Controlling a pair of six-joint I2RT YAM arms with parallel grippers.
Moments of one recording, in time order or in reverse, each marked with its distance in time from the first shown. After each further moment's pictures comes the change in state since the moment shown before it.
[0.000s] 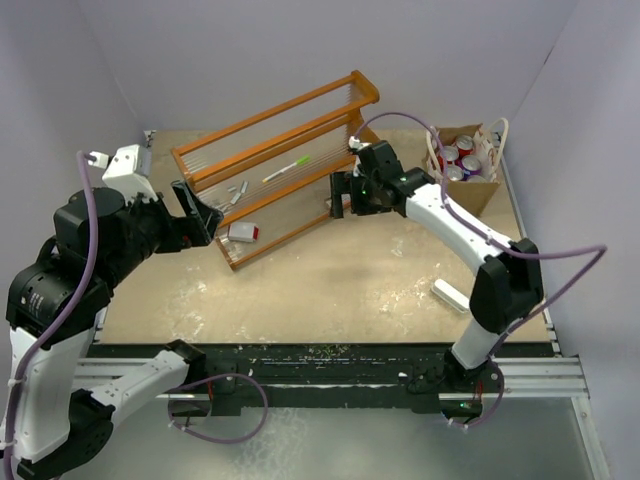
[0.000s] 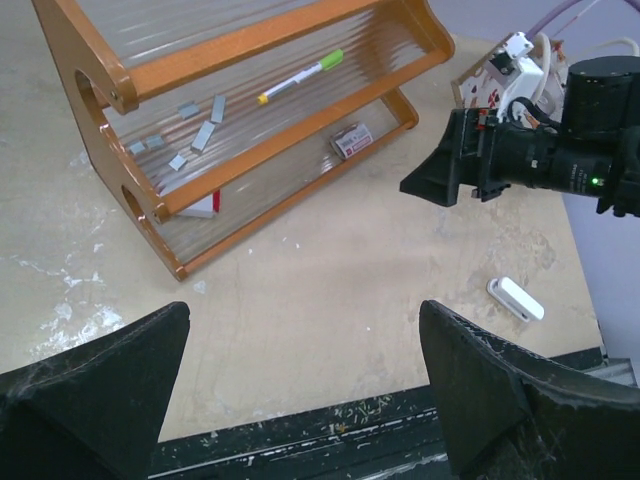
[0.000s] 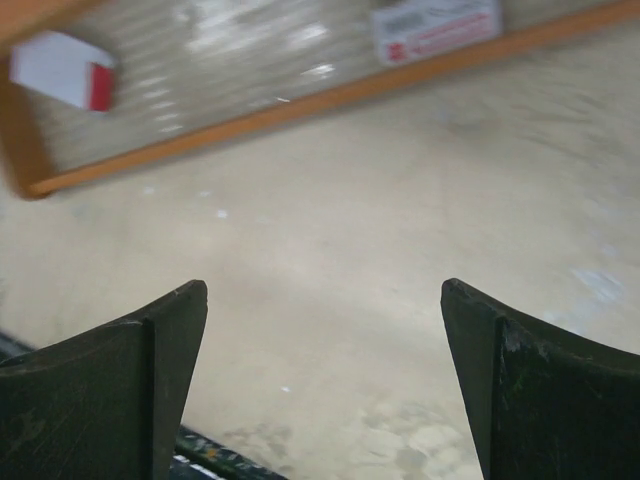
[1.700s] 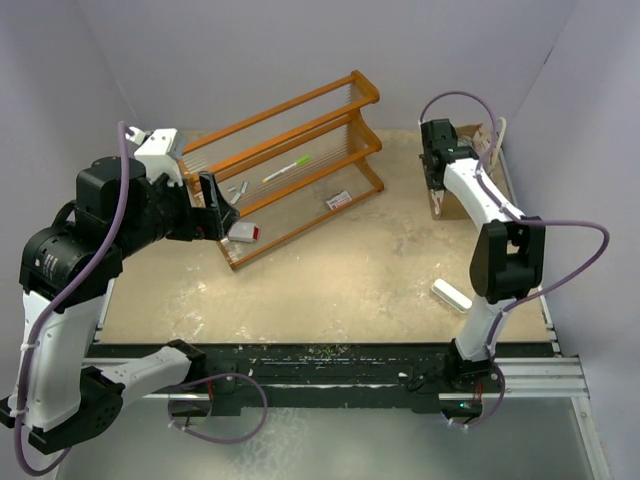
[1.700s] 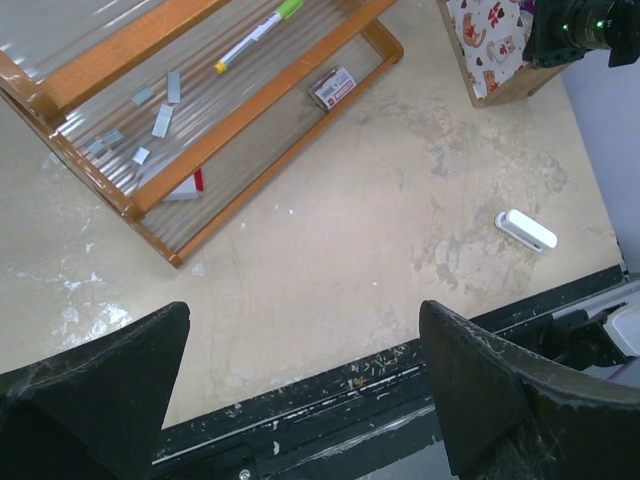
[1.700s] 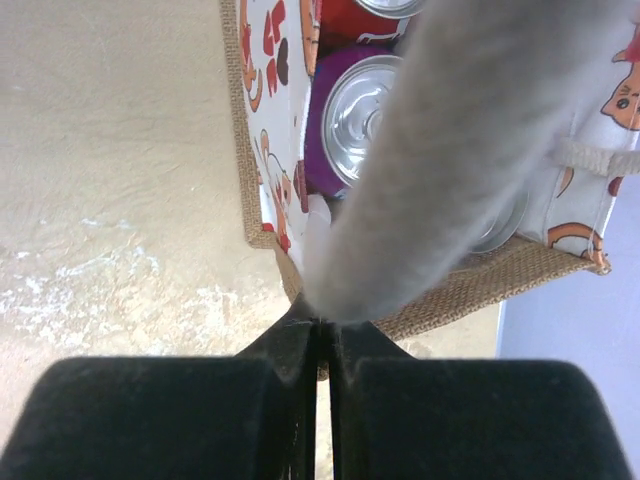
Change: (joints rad) left arm 0.000 0.136 0.148 -0.106 0.131 0.121; right arm -0.376 0.144 0.116 -0.080 0.582 -0.428
